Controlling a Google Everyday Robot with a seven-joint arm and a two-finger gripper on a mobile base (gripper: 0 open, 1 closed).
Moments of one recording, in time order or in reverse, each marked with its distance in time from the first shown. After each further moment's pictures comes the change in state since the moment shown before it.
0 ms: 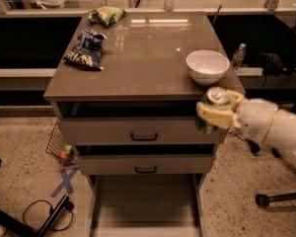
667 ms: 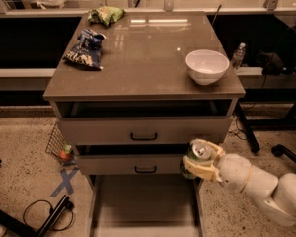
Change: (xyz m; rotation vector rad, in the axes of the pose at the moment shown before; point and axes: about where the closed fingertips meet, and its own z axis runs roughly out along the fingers) arm 0.147 0.056 -0.006 -0.130 -0.101 0.045
